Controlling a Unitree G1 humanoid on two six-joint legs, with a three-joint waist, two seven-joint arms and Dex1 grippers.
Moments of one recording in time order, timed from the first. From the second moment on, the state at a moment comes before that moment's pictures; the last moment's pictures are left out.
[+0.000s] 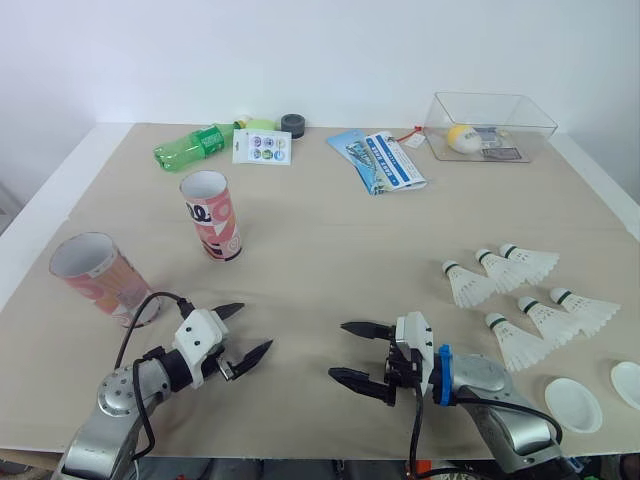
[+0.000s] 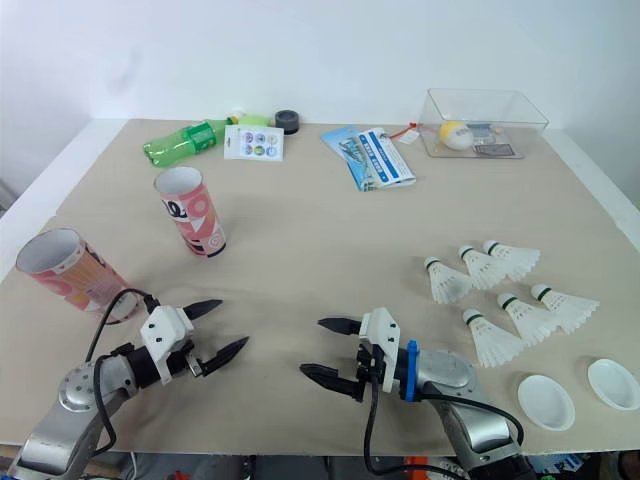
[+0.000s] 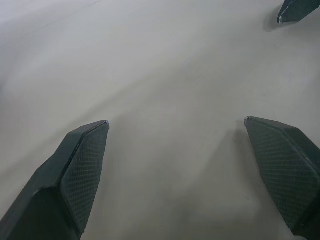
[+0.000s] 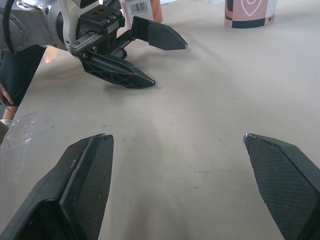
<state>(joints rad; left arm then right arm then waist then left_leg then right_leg) 0.15 0.51 -0.03 -0.31 -0.22 0.07 -0.71 0.01 -0.50 0.18 -0.20 0.41 0.13 1.01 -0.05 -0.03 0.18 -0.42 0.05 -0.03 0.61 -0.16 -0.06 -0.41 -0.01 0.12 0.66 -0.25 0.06</state>
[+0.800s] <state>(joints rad) 0.17 0.47 0.00 -0.29 -0.22 0.02 -0.66 -0.03 -0.50 0.17 -0.18 0.42 0.17 1.01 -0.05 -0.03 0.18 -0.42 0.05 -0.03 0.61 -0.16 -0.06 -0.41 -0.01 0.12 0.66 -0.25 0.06</state>
